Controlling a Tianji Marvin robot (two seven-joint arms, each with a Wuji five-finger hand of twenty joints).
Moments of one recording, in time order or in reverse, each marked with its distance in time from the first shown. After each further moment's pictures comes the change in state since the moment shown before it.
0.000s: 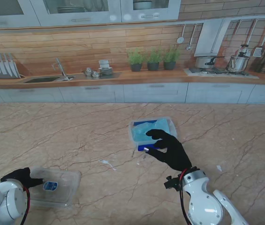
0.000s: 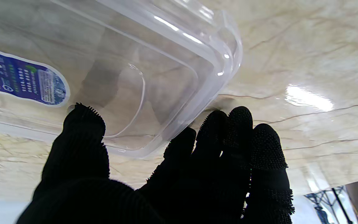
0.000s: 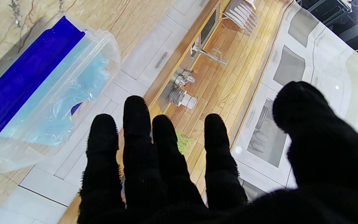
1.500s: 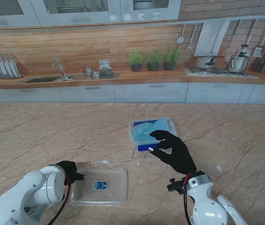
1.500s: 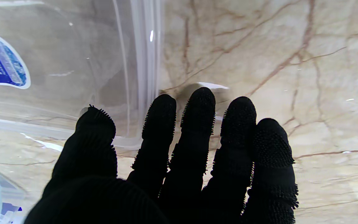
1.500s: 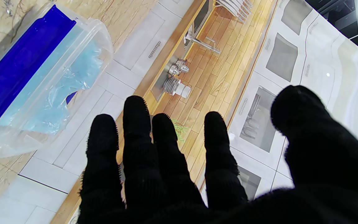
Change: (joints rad) left arm -0.284 0.028 0.387 -0.032 -0.031 0.069 -0.225; right arm -0.065 -0.006 0.036 -0.048 -0.002 -0.036 -0.035; left_hand 0.053 0.040 0.023 -0.014 0.306 -0.289 0.349 0.074 0.236 -0.176 0.131 0.085 0.163 0.008 0.115 0.088 0.141 0.063 0.068 0.054; right_hand 0.009 0.041 -0.025 0.000 0.035 0.000 0.001 0.010 0.021 0.001 0.000 0.000 0.000 0.003 0.000 0.000 -0.001 0.002 0.000 0.000
